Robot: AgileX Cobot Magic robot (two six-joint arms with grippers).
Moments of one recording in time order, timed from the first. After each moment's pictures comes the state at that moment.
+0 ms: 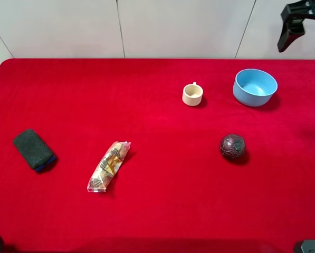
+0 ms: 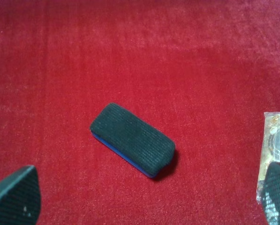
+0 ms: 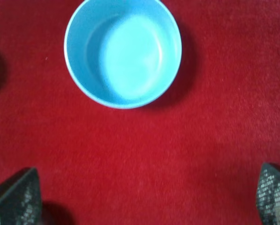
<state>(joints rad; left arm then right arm) 0.05 0.00 -0.49 -0.08 1.07 0.10 0.10 1.62 -1.37 -0.10 1.05 0.11</state>
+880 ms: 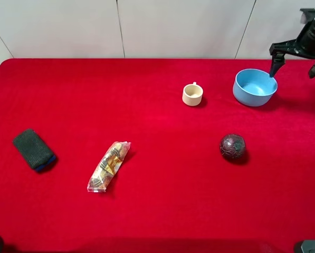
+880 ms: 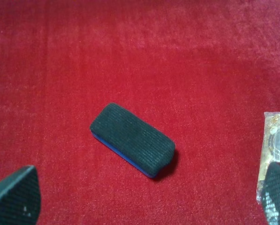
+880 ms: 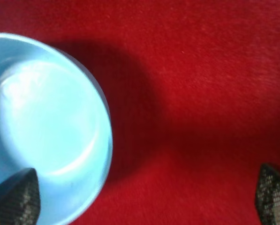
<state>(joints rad) 0.05 0.00 -0.49 -0.08 1.07 0.10 -0.08 2.05 -1.52 -0.04 0.91 0.05</state>
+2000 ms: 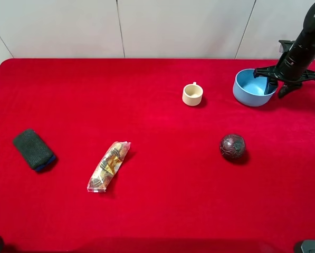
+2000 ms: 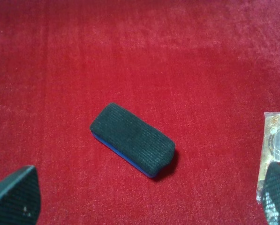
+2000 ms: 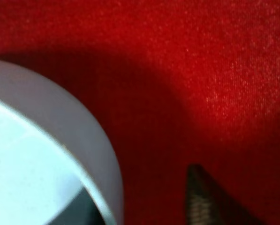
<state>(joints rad) 0.05 0.00 -0.49 -0.08 1.07 0.10 -0.08 2.22 -1.52 0.01 0.80 0.04</state>
